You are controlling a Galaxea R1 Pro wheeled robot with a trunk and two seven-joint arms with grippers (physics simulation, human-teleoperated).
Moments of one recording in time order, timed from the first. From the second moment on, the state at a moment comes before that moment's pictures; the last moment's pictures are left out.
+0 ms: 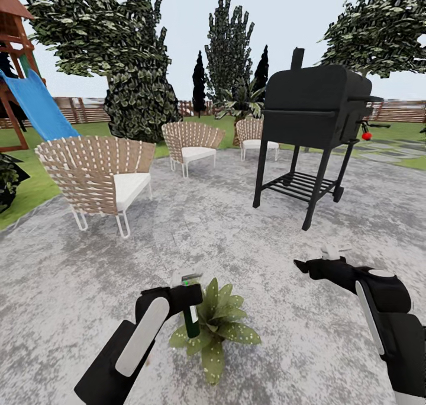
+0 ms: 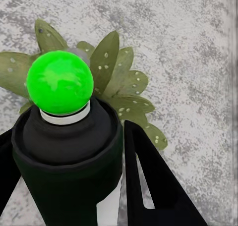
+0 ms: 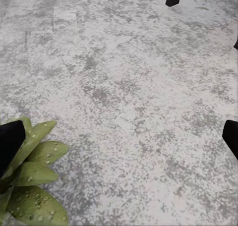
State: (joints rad) left arm -0.44 -0.06 -0.42 -1.46 0.90 0.81 0.66; right arm -0.44 -0.20 -0.15 -1.62 0.10 0.89 0.45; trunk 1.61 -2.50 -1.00
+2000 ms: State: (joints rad) left arm -0.47 0.12 -0.49 -1.10 0.52 0.51 -0.79; right arm -0.44 -0.22 0.09 -1.61 0.10 1.00 1.12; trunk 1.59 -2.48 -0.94
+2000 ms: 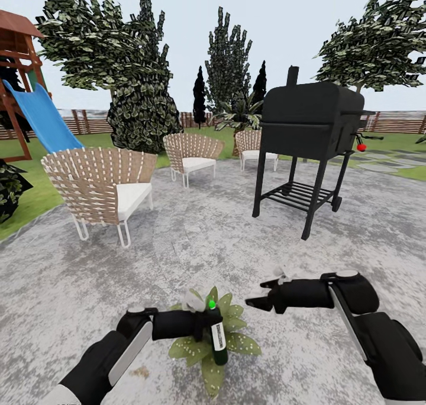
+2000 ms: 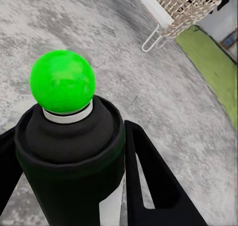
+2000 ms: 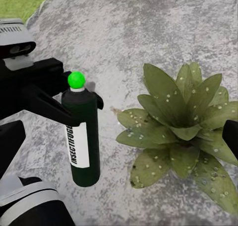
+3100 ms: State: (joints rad) left arm -0.47 0.00 -0.50 -1.07 0.38 0.50 -0.96; right arm -0.44 -0.21 0.26 -1.57 0.10 1.00 1.11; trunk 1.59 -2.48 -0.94
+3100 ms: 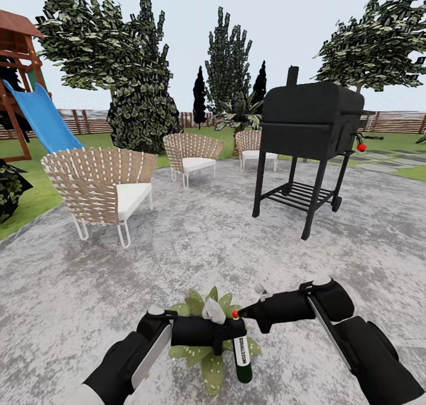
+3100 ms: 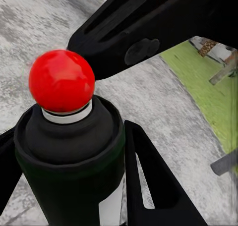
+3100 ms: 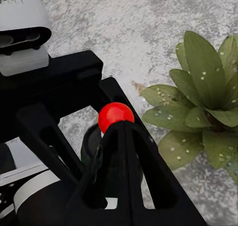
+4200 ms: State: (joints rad) left arm -0.28 0.23 -0.28 -1.45 0.42 0.49 -0.64; right arm -0.44 -0.21 -0.14 -1.55 0.09 0.80 0.51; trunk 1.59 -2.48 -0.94
